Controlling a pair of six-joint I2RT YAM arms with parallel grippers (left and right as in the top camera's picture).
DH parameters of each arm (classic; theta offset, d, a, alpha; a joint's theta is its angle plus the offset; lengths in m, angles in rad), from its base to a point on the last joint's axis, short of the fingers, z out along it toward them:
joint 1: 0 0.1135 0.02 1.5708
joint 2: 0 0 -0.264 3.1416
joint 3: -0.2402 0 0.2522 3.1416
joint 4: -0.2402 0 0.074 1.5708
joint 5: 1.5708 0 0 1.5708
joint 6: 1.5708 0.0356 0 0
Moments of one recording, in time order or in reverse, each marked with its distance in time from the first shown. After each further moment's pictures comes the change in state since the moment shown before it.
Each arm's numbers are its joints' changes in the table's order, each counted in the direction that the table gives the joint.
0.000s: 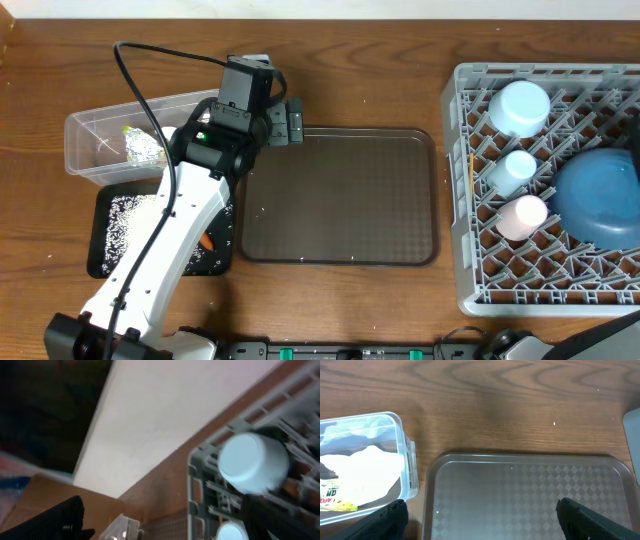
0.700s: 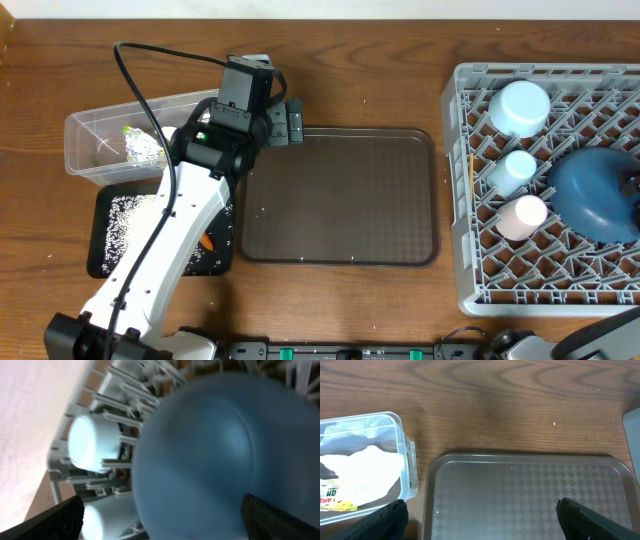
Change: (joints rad) left arm 0.000 0.000 0.000 0.000 0.000 0.000; right arm -0.043 -0.069 0.000 -0.379 0.624 -0.297
